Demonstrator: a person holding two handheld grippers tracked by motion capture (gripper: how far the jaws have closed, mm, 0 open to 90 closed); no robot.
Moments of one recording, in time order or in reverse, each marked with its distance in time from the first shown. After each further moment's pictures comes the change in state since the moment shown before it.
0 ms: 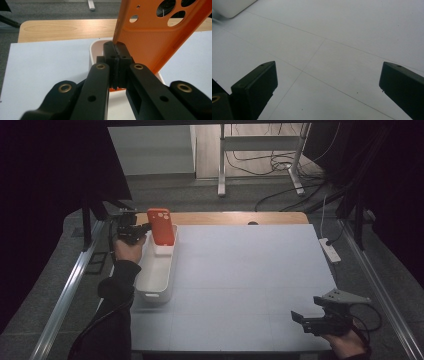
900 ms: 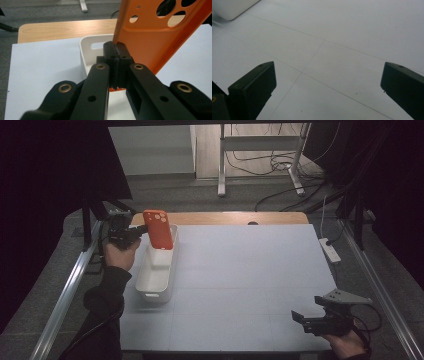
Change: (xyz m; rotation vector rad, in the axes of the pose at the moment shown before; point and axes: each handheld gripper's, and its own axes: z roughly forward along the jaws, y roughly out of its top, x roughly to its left) left arm -0.013 -0.002 -0.047 -0.007 -0.049 0.030; right arm 0.000 0.000 -0.001 -0.013 -0.005 0.004
